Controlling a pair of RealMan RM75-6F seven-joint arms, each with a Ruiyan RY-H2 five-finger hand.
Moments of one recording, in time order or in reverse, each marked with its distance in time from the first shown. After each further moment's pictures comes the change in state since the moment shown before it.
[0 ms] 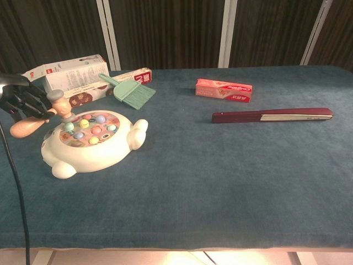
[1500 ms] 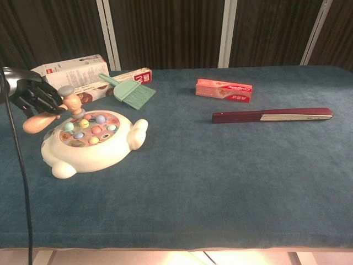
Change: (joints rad) left arm -0.078 -0.001 -0.012 0.024 -0.095 -0.037 0.029; right arm -0.010 0.011 -0.001 0.005 -0.008 0.024 0.022
